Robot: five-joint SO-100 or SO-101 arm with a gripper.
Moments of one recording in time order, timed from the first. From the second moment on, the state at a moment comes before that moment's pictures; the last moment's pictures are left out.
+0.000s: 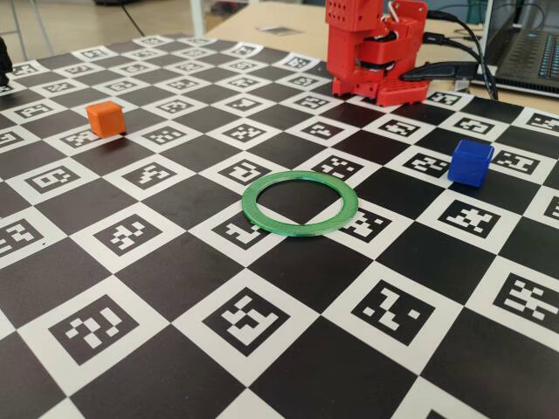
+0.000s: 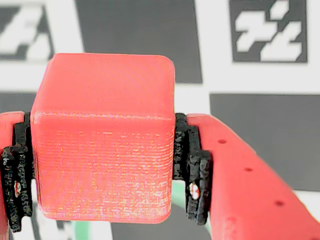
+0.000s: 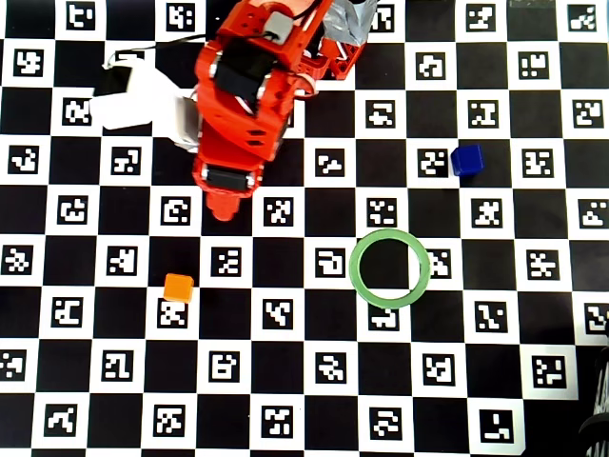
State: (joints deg) arm 20.1 106.5 82.7 96.4 -15.0
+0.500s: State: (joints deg) arm -5.7 101.2 79.6 96.1 -1.8
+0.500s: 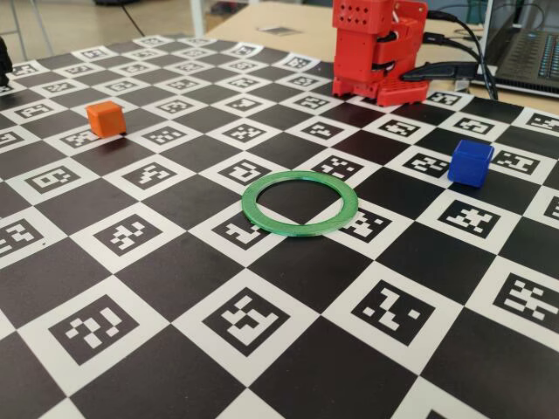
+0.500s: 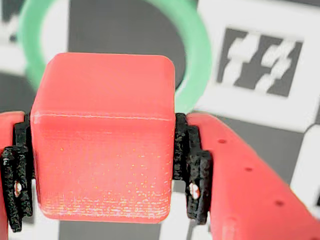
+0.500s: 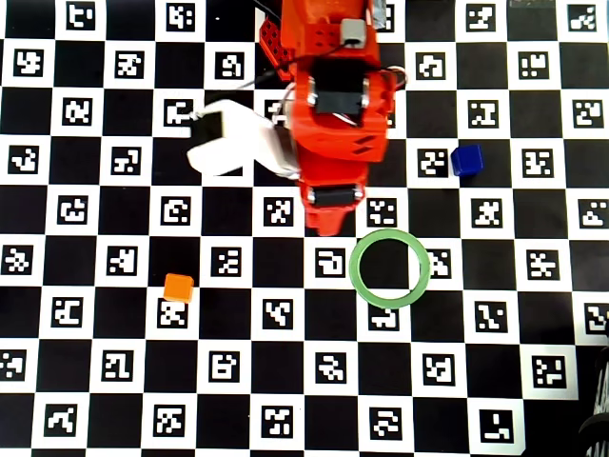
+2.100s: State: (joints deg) arm -17.2 75.3 93.9 63.7 16.4
